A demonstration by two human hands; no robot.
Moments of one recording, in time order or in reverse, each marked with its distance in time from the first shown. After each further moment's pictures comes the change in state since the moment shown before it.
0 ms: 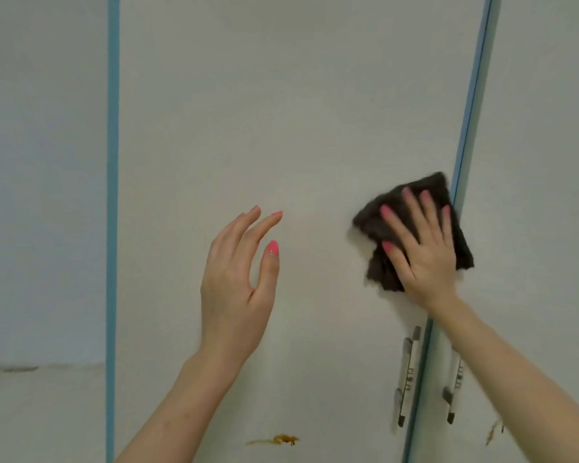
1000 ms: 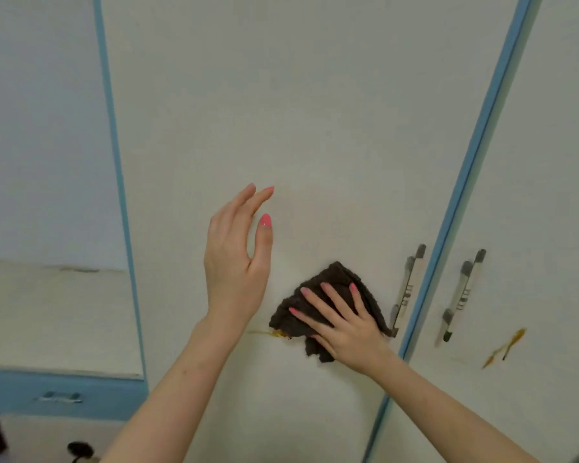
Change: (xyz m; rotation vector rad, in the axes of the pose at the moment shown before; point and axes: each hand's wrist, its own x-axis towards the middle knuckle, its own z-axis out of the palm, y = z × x) left_hand -0.083 -0.001 0.018 0.126 0.010 -0.192; right_hand -0.215 -0.112 0.032 0.042 -0.238 -0.518
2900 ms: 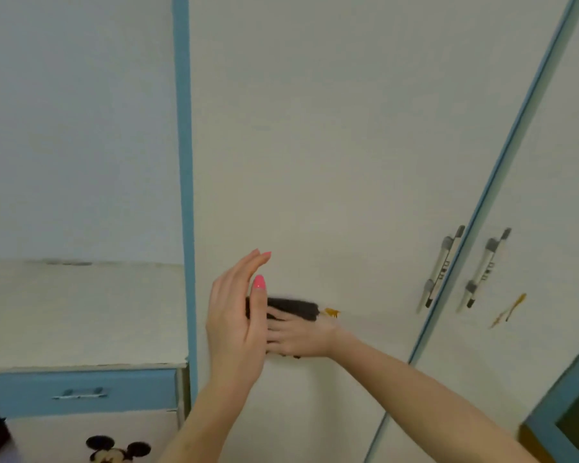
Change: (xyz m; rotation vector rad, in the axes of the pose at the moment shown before) left_hand -0.058 -0.068 -0.090 -0.180 -0.110 -0.153; right_hand 0.112 -0.116 -0.002 -0.154 0.097 -0.491
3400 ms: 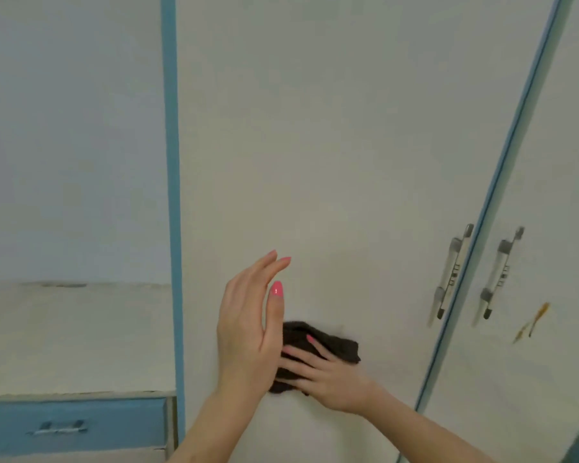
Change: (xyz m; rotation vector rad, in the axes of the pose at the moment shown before) left_hand -0.004 -0.018 0.031 0.042 0.000 0.176; right_hand -0.083 -0.057 0.018 0.217 -0.219 0.194
